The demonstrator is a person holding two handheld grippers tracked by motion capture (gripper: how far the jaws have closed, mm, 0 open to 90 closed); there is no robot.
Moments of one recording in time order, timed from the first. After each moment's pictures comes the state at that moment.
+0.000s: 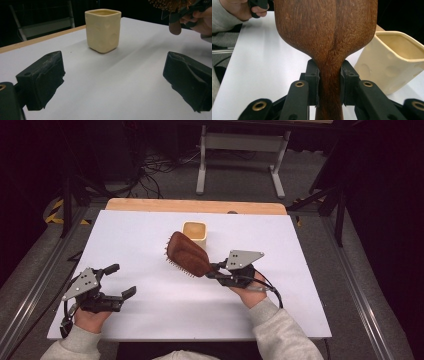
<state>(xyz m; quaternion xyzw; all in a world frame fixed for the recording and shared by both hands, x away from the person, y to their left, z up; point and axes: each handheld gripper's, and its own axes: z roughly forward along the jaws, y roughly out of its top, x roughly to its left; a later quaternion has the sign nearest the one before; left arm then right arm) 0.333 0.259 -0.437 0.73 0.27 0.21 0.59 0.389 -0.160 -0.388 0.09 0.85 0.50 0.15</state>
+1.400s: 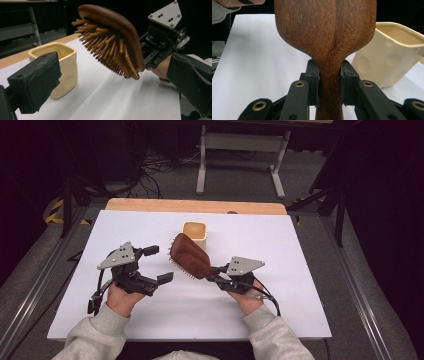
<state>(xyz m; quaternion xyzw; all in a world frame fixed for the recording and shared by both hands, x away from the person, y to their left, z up) 0.365 0.164 -0.366 0.74 0.21 0.11 0.62 0.383 -0.162 -0.410 0.12 0.83 0.52 0.17</state>
